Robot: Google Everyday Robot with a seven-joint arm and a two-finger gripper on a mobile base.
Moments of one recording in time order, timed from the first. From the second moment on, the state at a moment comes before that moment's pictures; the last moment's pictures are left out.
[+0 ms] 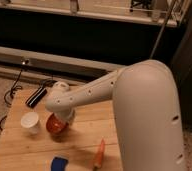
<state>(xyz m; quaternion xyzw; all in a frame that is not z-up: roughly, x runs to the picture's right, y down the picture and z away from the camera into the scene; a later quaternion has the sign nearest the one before) -0.157 0.177 0.793 -0.23 -0.20 -0.63 0.72</state>
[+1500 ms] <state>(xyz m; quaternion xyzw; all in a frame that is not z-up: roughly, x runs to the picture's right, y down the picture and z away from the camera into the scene) -0.009 0.249 0.764 -0.43 -0.10 -0.57 0.69</state>
